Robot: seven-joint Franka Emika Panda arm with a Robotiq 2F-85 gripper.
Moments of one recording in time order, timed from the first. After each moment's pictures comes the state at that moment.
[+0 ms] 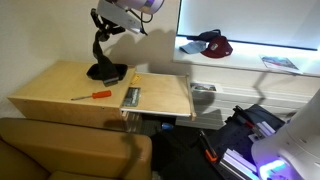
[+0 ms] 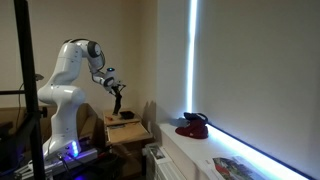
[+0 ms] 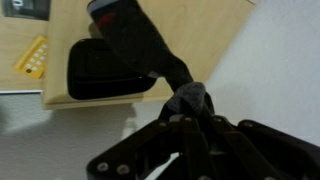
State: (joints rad) arm 0.25 0.31 0.21 -2.08 0.45 3.07 0.29
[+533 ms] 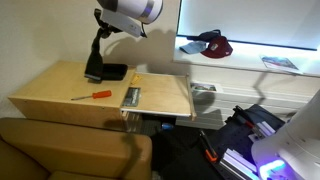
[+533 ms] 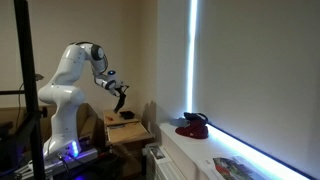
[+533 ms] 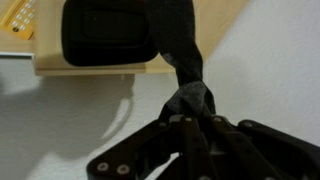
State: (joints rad) arm 0.22 0.40 0.21 -2.04 0.45 3.25 0.20
